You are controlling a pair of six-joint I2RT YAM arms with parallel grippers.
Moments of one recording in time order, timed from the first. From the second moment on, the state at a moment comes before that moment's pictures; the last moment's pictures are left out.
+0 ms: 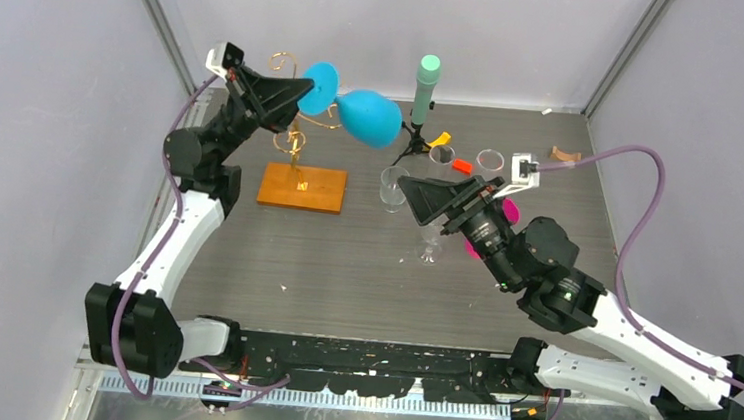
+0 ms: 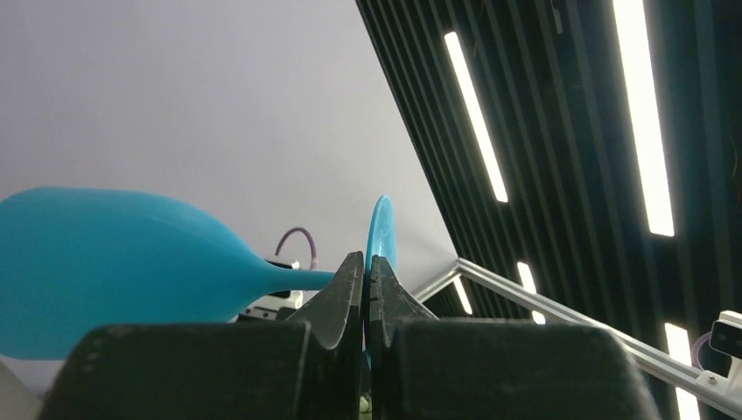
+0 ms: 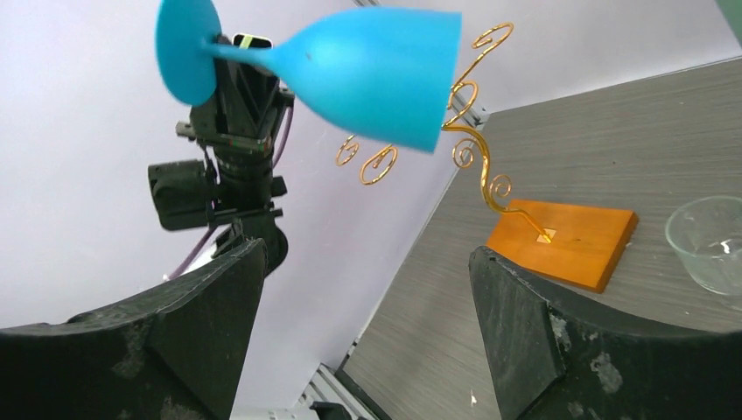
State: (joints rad) left arm -0.14 1.26 1.08 1.04 0.70 -2.02; right arm 1.08 0.80 0.96 0.04 0.45 0.72
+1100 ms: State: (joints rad) left arm -0.19 0.93 0.81 0.90 0.52 -2.07; right arm 1.09 0.98 0.92 0.67 0.11 0.79
